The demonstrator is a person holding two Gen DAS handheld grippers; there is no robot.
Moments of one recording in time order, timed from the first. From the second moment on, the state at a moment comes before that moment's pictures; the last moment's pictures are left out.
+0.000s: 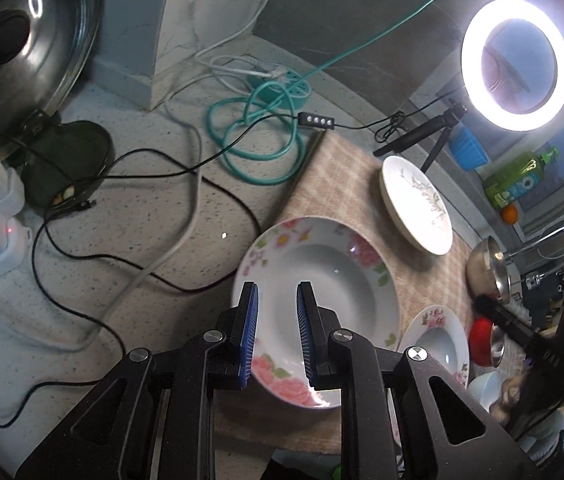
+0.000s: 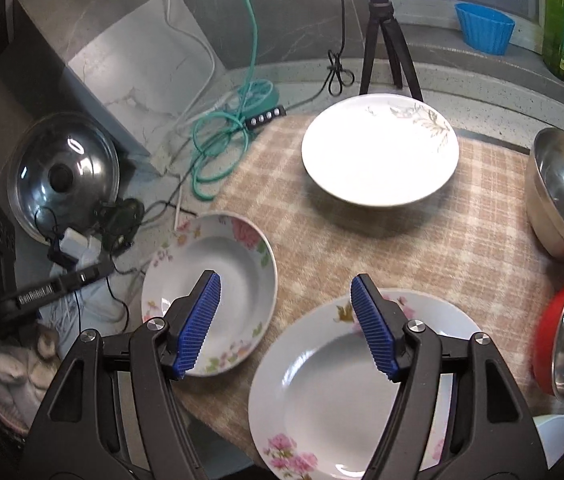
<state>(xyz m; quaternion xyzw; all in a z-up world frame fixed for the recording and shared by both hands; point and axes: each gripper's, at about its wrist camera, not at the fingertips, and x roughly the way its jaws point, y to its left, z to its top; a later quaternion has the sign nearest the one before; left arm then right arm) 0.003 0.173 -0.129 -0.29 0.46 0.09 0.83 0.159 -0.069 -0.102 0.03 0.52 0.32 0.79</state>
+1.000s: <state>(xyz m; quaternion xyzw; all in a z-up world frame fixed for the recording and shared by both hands) 0.006 0.190 -0.182 -0.31 0.50 0.07 0.80 0.184 -0.014 -0.184 -0.02 0.62 0.31 0.72</state>
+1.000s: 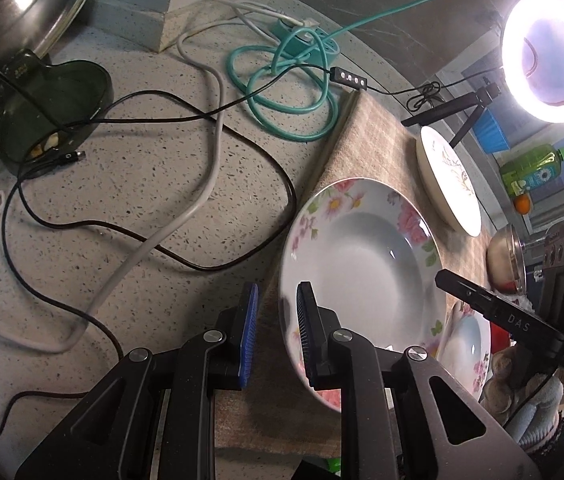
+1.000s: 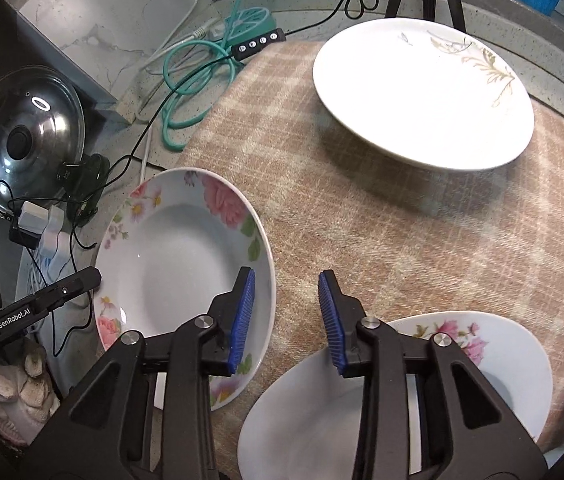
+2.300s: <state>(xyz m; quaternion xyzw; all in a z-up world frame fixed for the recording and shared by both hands) 0.030 0.165 -0.159 -0.27 0.50 0.01 0.82 0.166 -0.056 -0.154 0.06 0.62 0.29 0.73</state>
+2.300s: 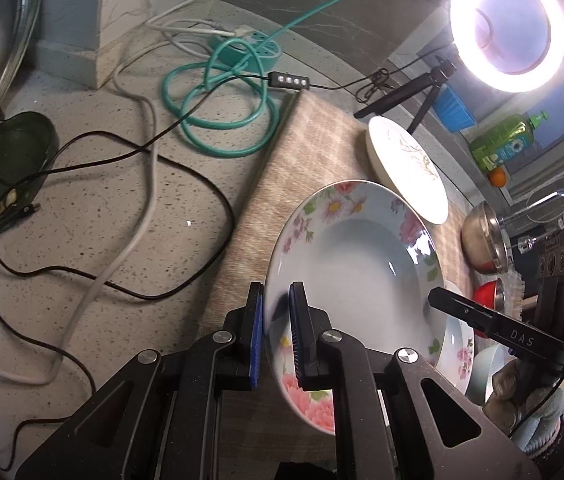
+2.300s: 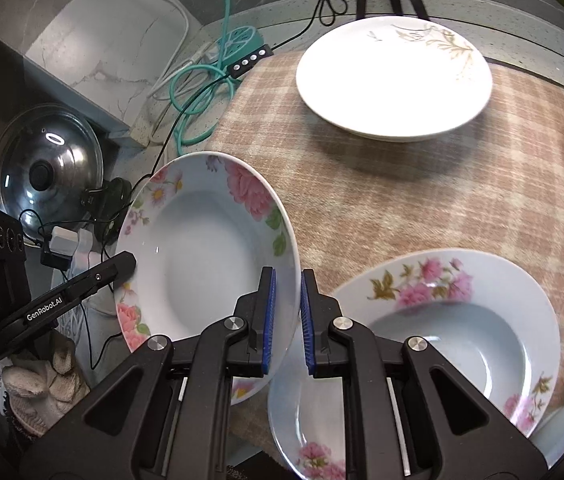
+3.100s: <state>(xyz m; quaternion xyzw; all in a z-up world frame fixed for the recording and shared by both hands) 0.073 0.060 -0.155 -0.19 0.53 -0.11 0.82 0.112 -0.181 -0.148 0.14 0.62 0.17 0.76</state>
